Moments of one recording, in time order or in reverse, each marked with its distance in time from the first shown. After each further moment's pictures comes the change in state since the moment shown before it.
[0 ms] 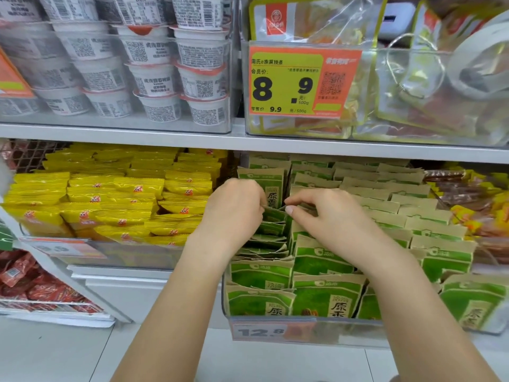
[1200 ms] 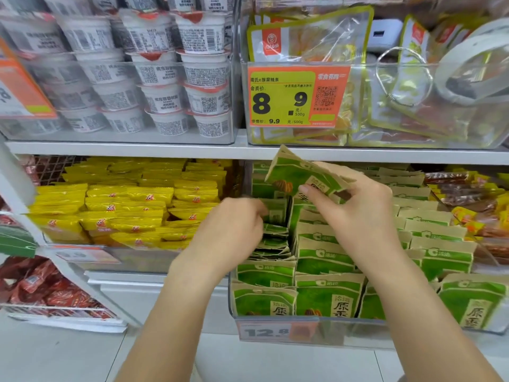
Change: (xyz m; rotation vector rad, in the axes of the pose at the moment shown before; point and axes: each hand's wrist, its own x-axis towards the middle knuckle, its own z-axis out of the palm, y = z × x) left_hand -0.030 -0.002 -0.022 -0.118 -0.091 0.022; right_hand -0.019 -0.006 -0.012 0.453 0.548 -0.180
